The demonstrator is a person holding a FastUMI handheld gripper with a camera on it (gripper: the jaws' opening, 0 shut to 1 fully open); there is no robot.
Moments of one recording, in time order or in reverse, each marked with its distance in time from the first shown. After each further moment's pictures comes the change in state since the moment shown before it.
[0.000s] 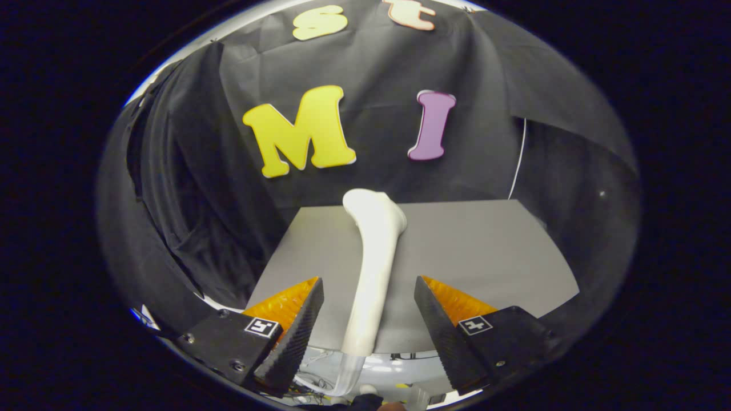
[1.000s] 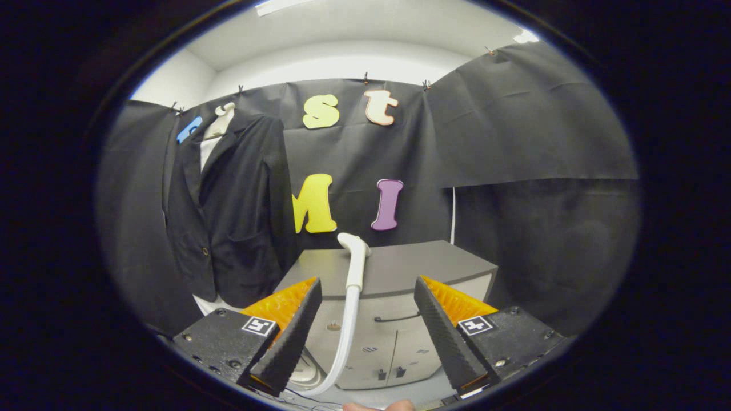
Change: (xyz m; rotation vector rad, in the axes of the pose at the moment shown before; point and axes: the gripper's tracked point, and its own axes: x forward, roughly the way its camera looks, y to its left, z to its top) arm -0.210 0.022 -0.096 0.028 -0.611 -0.147
